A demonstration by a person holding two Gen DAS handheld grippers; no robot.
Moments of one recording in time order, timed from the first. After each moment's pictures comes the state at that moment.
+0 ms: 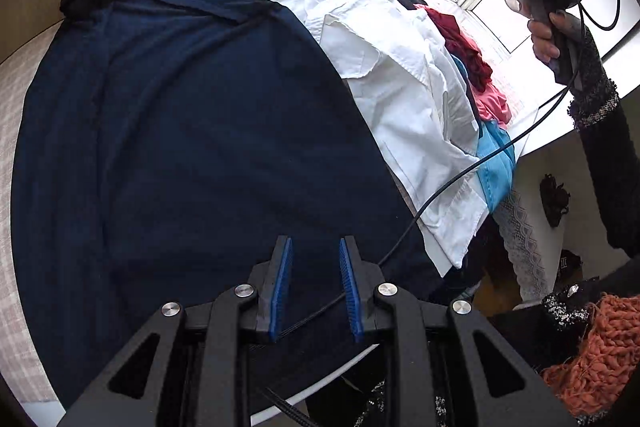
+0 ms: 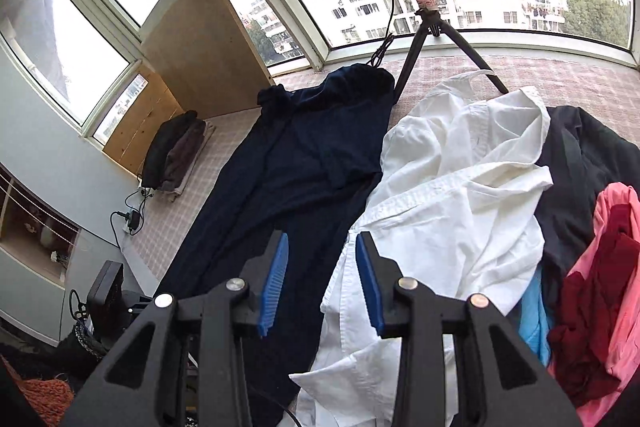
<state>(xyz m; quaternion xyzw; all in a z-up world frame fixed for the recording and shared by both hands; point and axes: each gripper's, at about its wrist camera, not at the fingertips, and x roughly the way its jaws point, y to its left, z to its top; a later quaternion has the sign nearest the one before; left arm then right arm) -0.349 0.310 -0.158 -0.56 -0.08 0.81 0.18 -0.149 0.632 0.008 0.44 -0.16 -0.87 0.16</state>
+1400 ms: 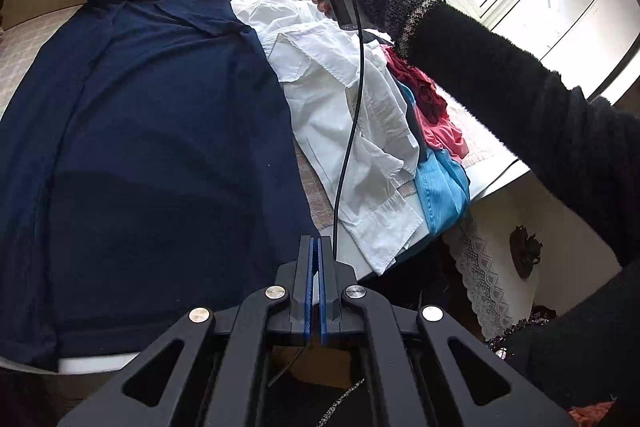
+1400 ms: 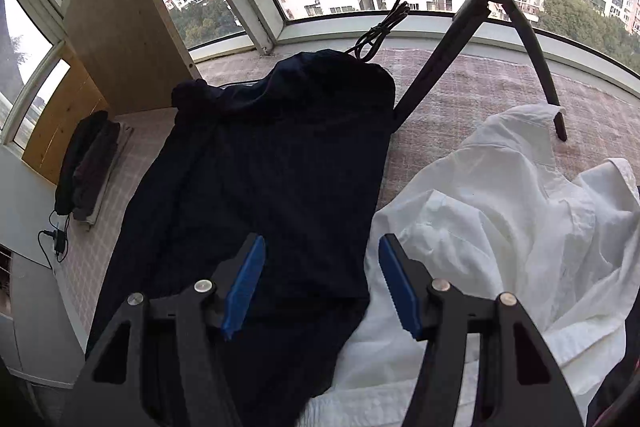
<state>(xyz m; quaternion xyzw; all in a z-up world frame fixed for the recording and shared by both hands) -0.258 0.359 -0.153 -0.47 -0.20 0.85 0.14 -0.390 0.537 -0.113 0.53 -0.10 -0.84 0.11</state>
